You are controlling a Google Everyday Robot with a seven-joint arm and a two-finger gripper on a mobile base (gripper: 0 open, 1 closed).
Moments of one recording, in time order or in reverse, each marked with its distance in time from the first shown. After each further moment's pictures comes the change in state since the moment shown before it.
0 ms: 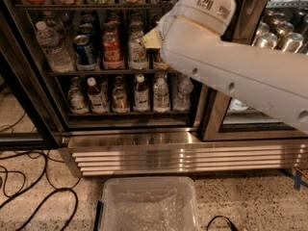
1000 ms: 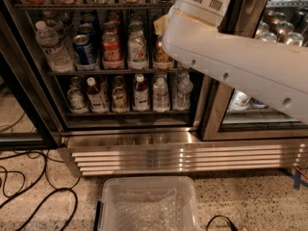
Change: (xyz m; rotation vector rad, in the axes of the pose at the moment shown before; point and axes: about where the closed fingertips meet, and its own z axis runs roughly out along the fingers) arm -0.004 -0.050 0.021 0.164 0.003 0.156
